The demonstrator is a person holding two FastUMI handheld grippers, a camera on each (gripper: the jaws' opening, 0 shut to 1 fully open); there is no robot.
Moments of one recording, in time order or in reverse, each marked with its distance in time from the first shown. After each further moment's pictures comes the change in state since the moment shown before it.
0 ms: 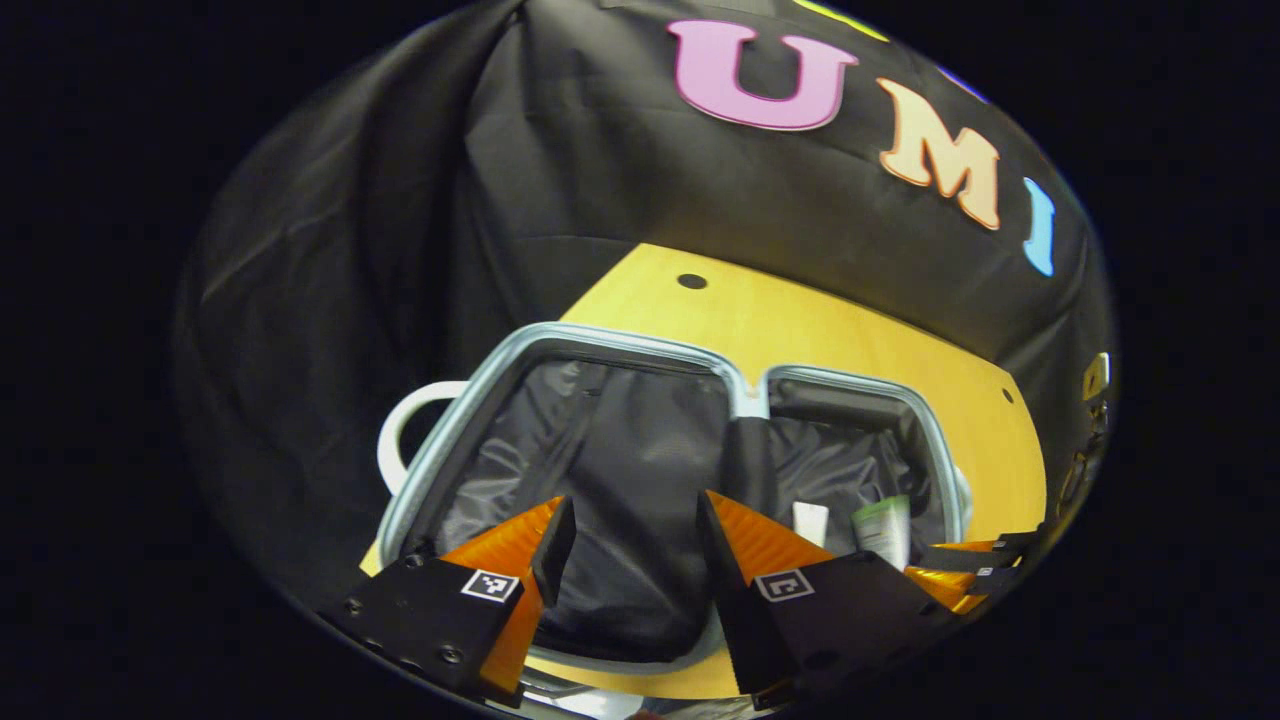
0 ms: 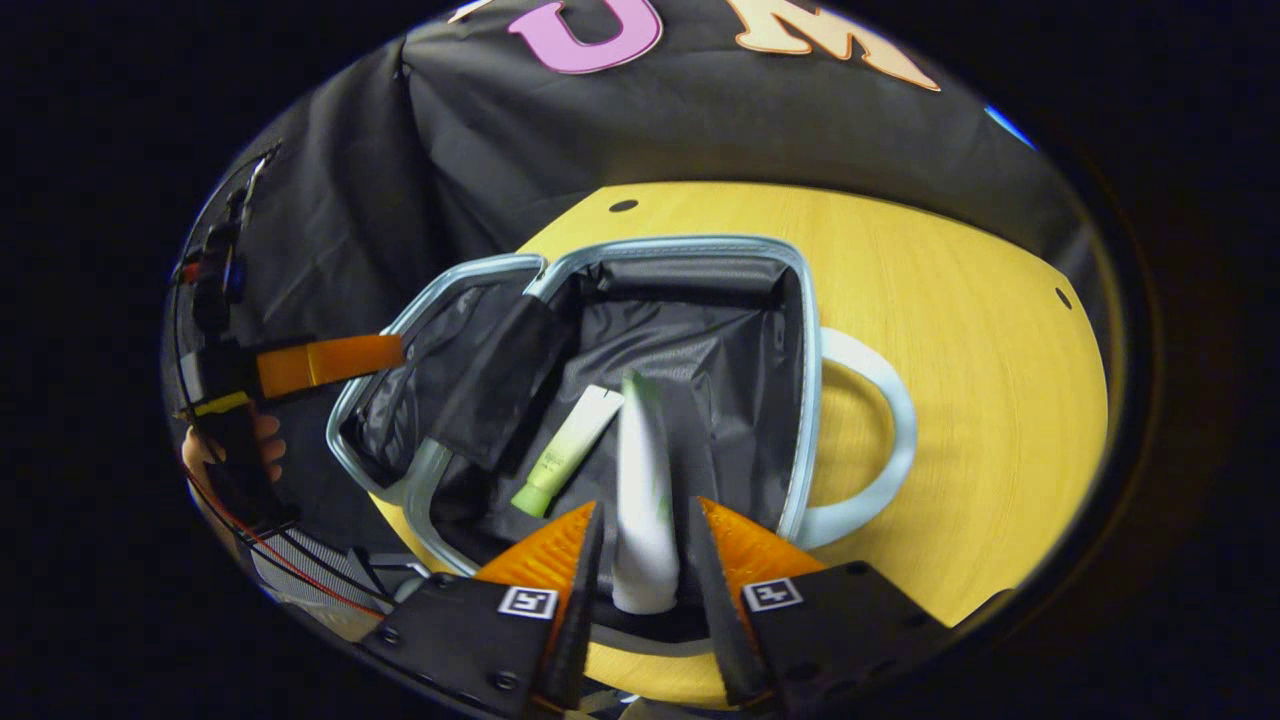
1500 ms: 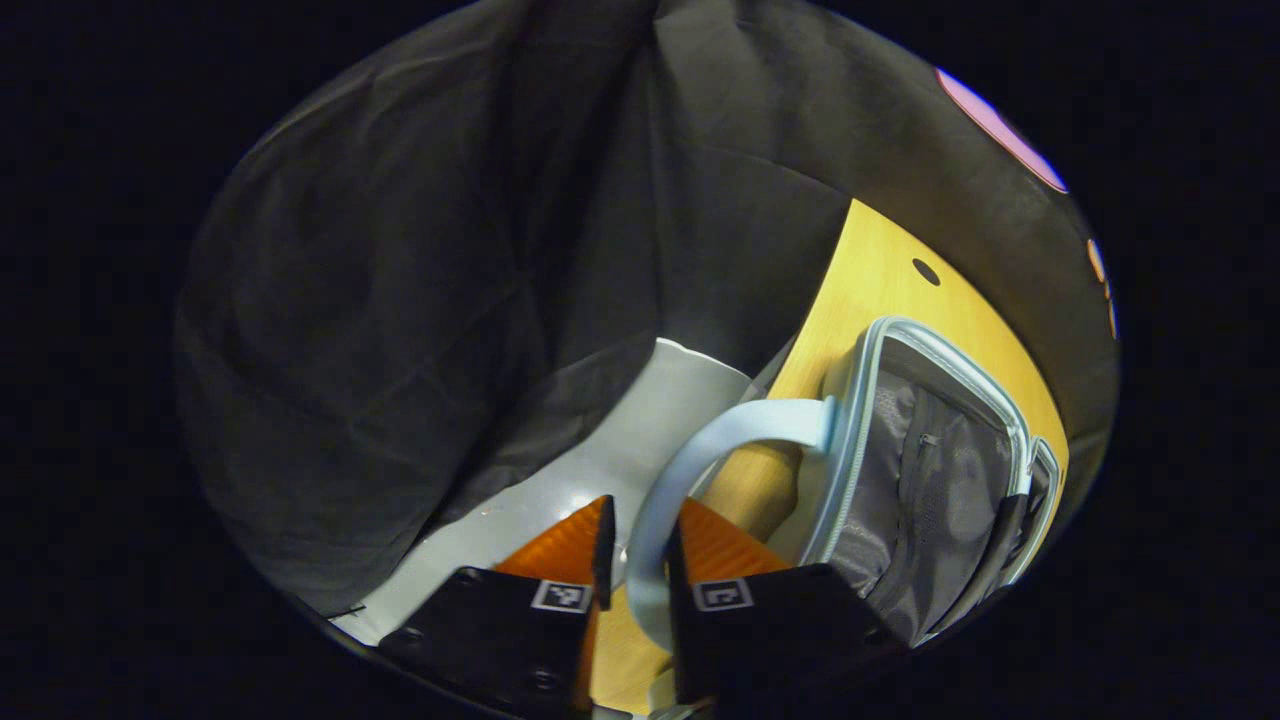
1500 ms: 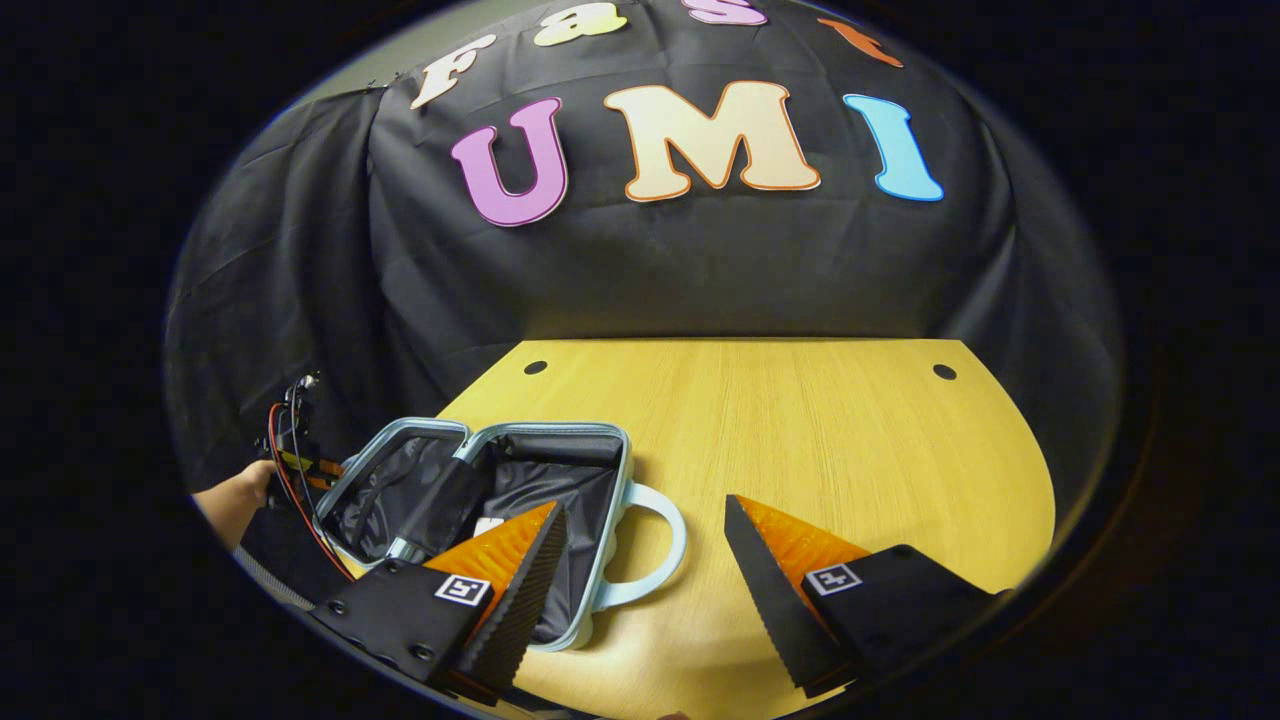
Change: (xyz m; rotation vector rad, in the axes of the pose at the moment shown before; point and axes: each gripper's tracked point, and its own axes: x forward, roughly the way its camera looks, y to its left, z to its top) left arm 0.107 0.197 -0.014 -0.212 0.271 0.155; right arm -0.128 -0.102 0.091 0.036 -0.399 -0.193
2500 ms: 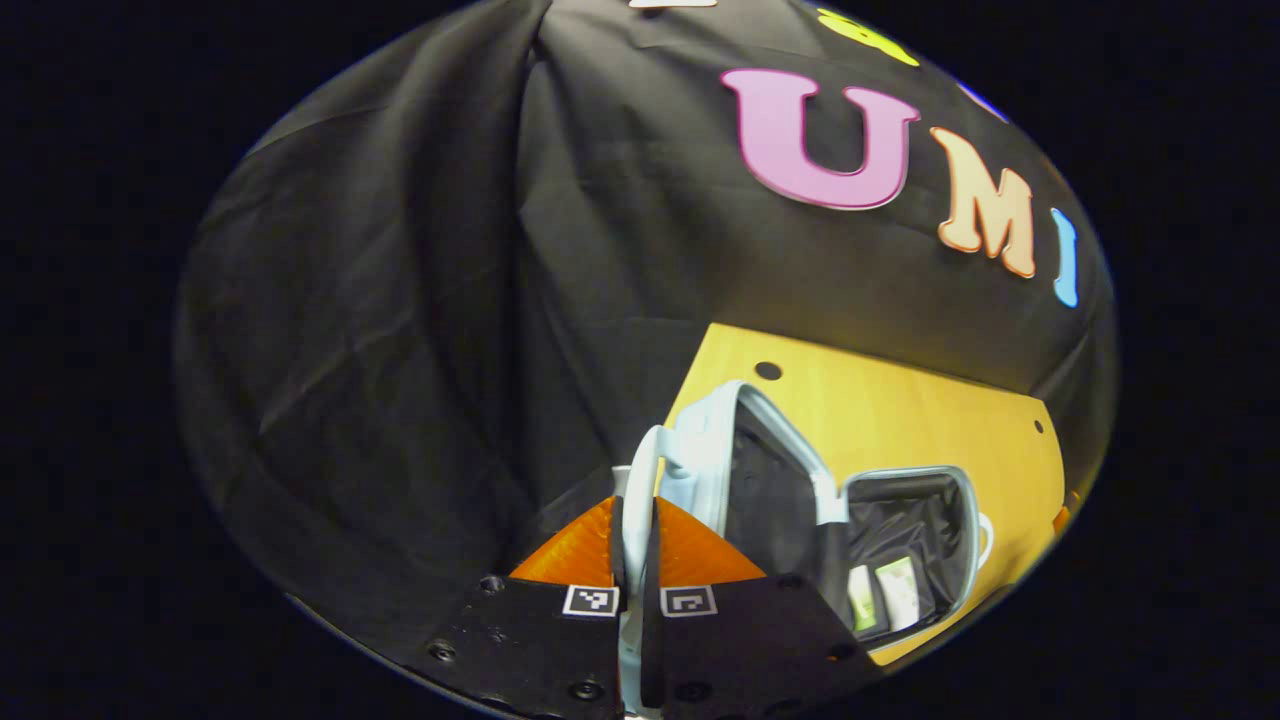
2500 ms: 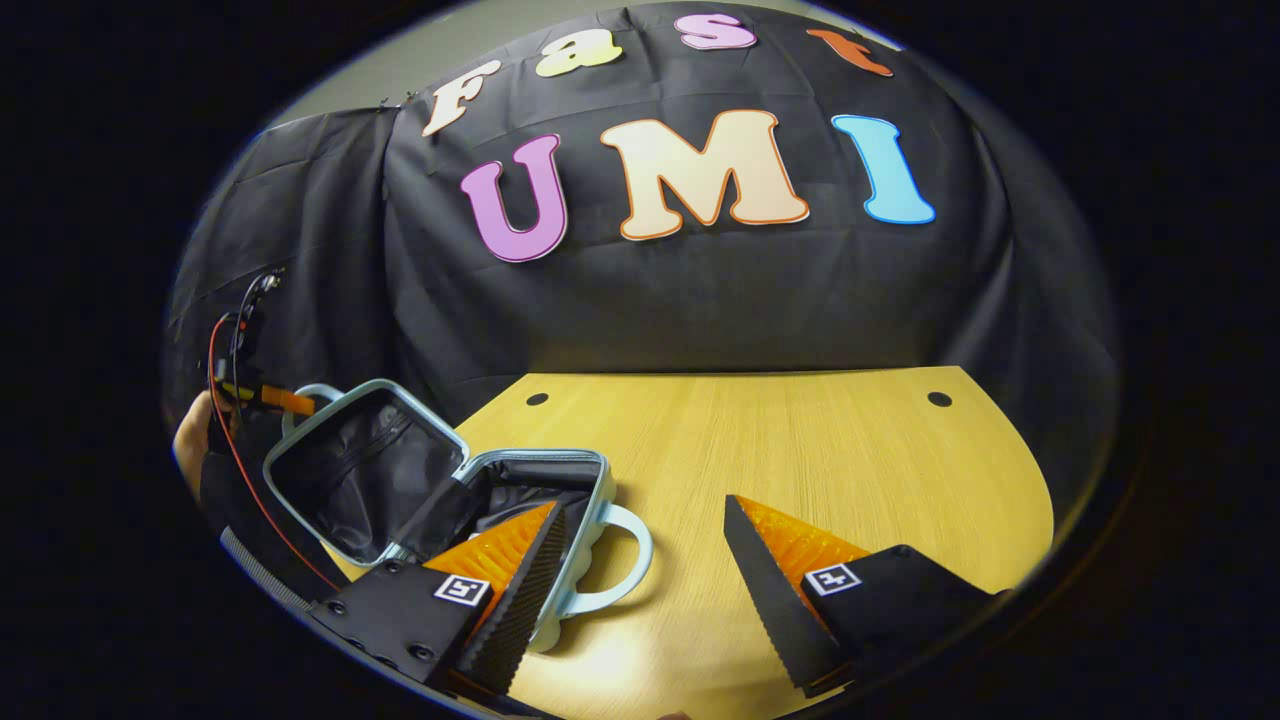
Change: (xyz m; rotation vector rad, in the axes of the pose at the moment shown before) left arm -0.228 -0.109 0.086 0.290 -0.418 -0.098; right arm -0.017 -0.028 0.018 -0.009 -0.106 0.083
